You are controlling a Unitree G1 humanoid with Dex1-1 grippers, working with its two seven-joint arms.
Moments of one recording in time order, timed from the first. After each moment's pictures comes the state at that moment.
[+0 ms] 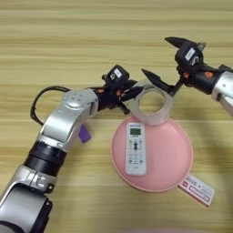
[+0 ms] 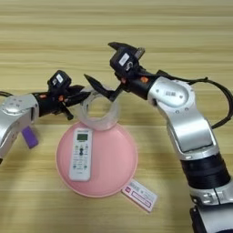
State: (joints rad) left arm -0.46 0.25 -0.24 0.08 -0.20 0.47 -0.63; right arm -0.44 -0.39 0.11 -0.26 0.11 0.36 0.63
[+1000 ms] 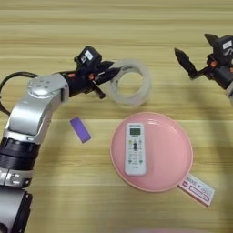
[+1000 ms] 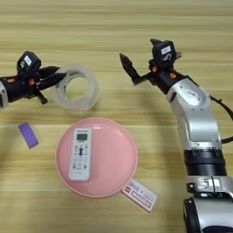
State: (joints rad) left arm -0.45 0.41 -0.09 -0.05 -0.22 0.51 -0.71; right arm -0.45 -0.30 -0.11 0.12 0.22 0.12 0.47
